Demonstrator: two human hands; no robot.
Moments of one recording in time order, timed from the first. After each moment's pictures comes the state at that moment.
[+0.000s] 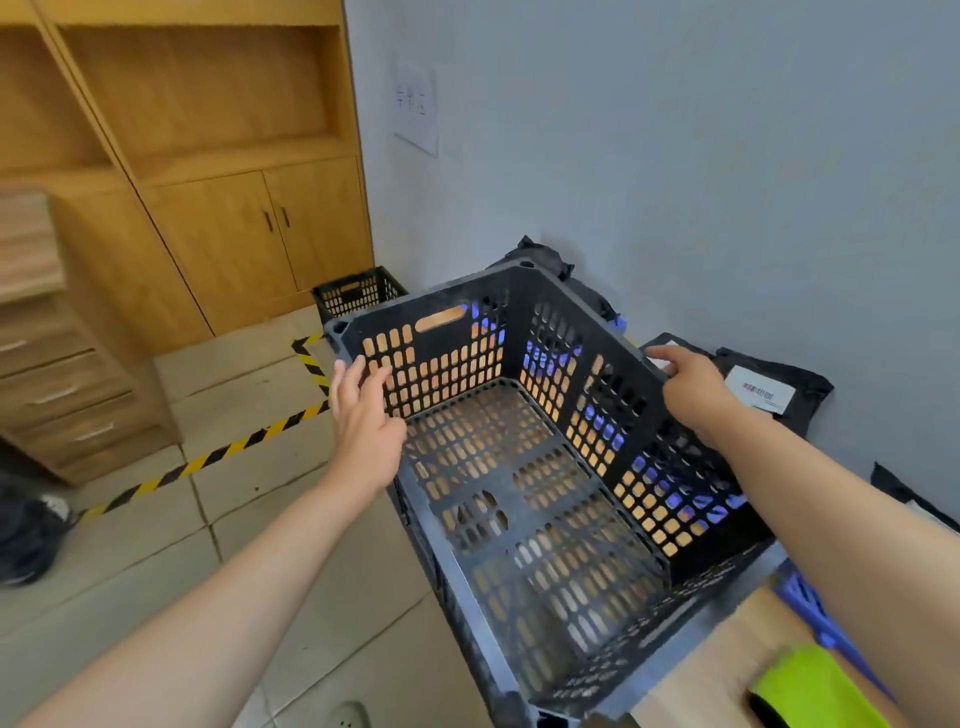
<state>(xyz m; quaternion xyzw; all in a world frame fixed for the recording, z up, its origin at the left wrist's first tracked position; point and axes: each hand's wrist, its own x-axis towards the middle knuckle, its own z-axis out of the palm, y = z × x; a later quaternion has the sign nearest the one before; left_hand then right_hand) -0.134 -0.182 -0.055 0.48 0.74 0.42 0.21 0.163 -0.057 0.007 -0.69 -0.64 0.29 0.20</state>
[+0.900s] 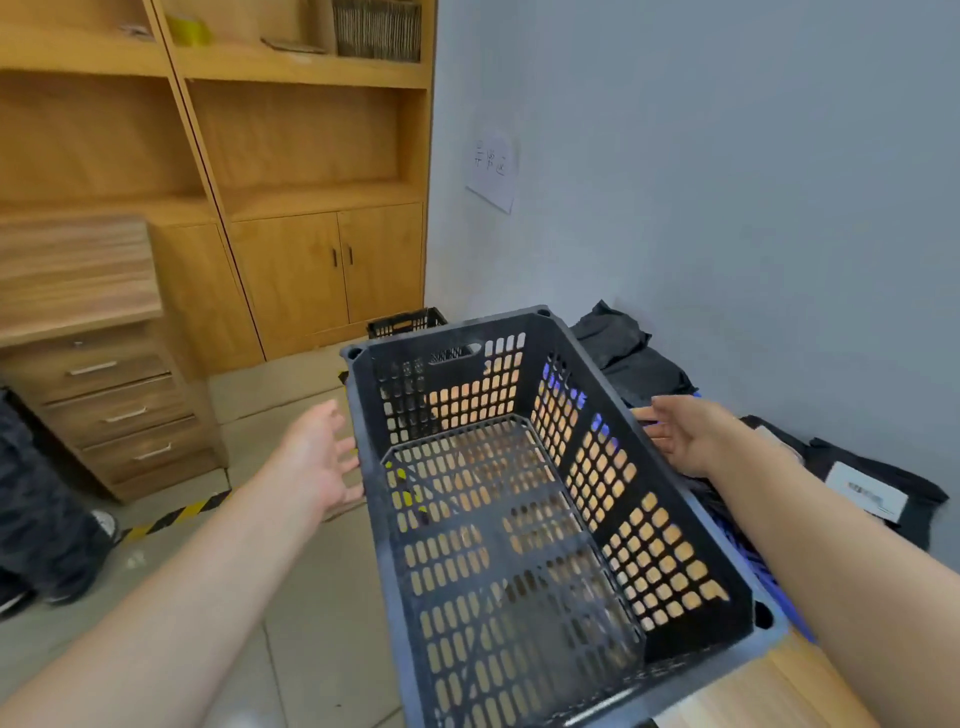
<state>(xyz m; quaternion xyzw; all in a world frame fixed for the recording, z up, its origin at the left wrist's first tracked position) -0.330 -0.184 0.001 0.00 0.63 0.56 0.55 -0.009 -0.021 0.028 -0.67 -0.38 0.60 0.22</state>
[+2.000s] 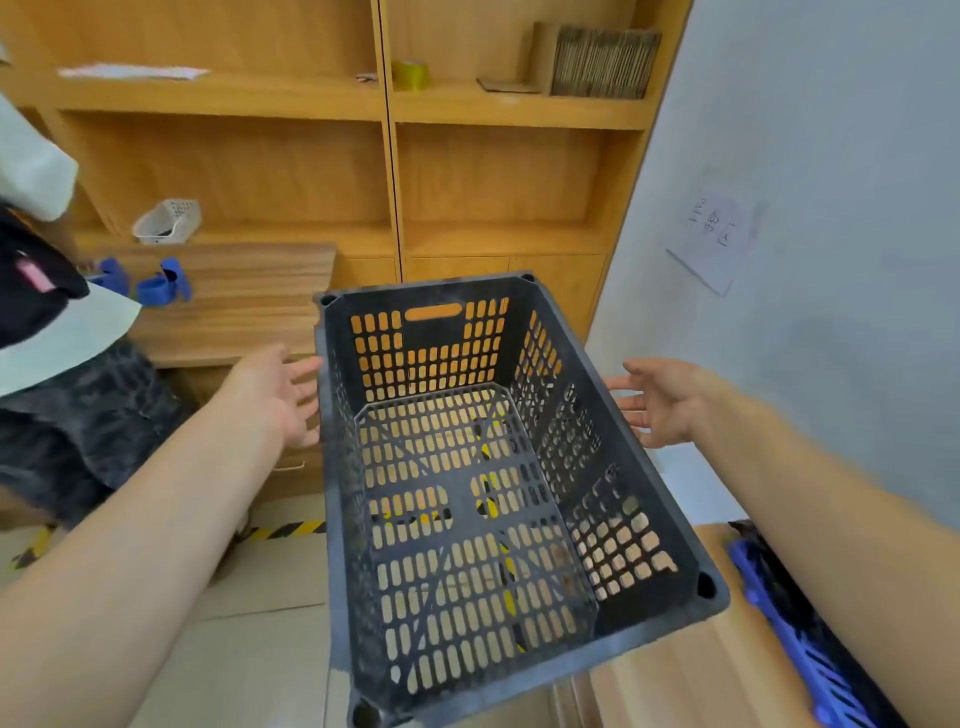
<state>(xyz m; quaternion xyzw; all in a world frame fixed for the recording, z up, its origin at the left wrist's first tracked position) -0.602 -0.020 0.048 -0.11 0.63 0.67 0.38 -0.353 0.243 0.058 -0.52 -0.48 0.71 0.02</state>
